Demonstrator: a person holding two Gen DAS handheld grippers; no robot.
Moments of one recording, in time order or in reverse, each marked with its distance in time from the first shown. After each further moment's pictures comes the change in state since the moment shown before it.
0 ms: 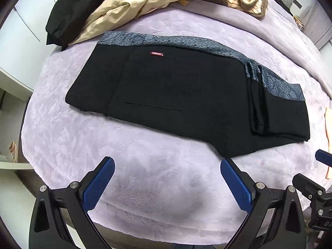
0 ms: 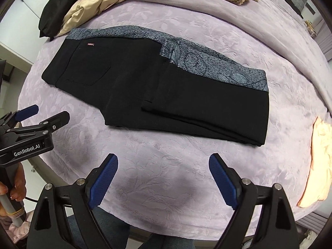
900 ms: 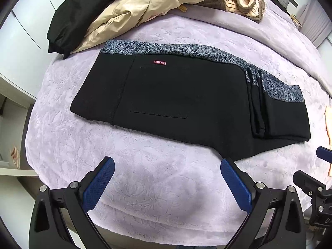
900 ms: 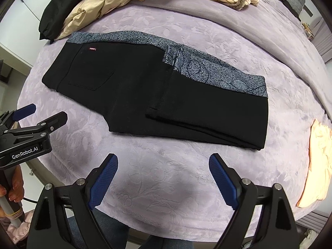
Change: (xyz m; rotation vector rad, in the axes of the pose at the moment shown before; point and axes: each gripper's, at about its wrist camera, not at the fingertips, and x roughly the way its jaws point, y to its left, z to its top) left arm -0.006 0.003 0.006 0.033 -0.033 0.011; right arm -0.004 0.008 0.004 0.015 -0.026 -0.018
